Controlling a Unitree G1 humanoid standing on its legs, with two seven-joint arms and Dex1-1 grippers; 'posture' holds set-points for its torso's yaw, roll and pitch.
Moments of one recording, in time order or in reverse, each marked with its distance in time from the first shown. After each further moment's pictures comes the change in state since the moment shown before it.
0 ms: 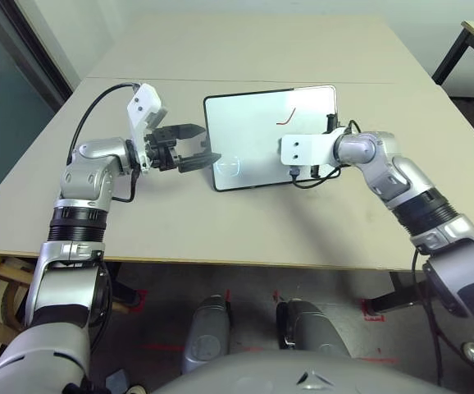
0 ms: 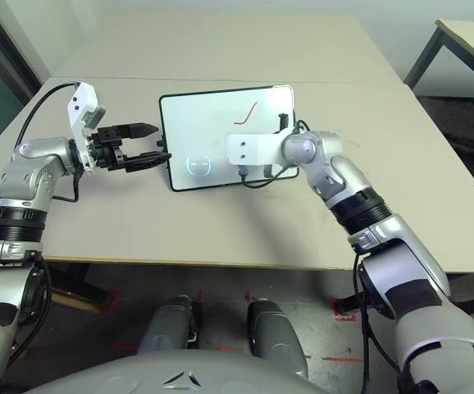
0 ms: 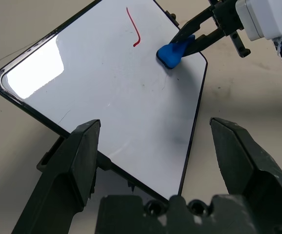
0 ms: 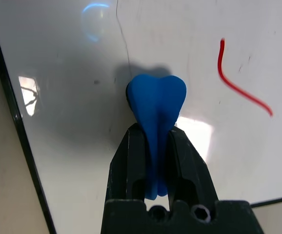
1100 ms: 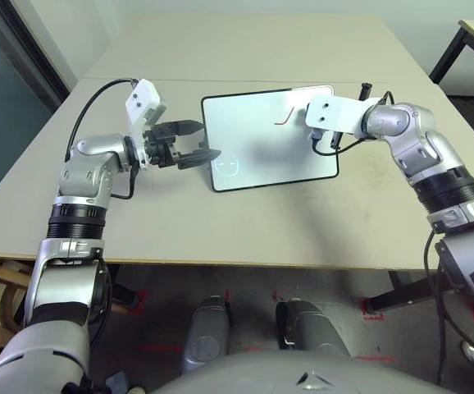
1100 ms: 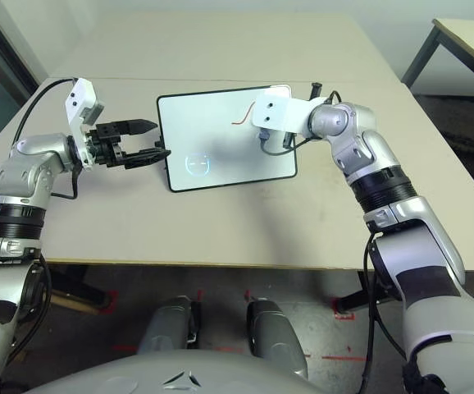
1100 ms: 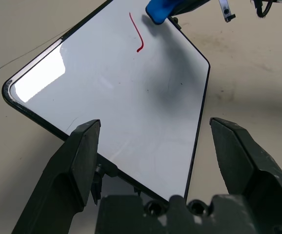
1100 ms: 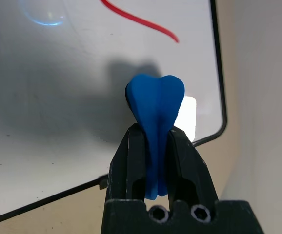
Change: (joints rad) left arm -0.018 0.005 0.001 0.016 0.000 -0.010 0.000; right arm -0.133 -0.007 -0.084 0.205 0.051 -0.057 -0.082
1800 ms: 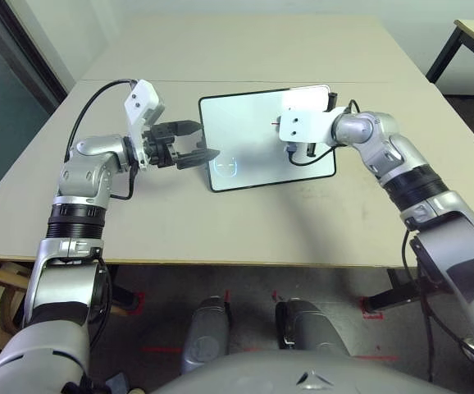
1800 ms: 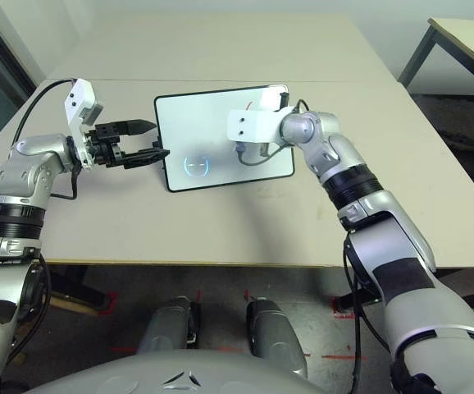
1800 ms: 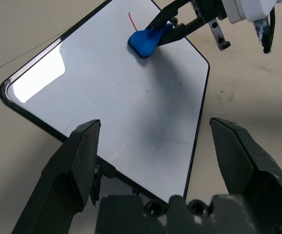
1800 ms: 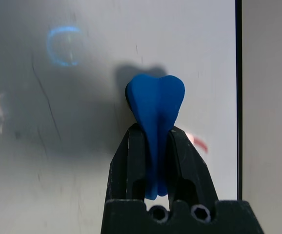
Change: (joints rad) left arm 0.000 0.002 0.002 0.007 0.000 -0.001 0.002; right arm -0.065 0.163 0.077 0.056 -0.055 -0.069 -0.011
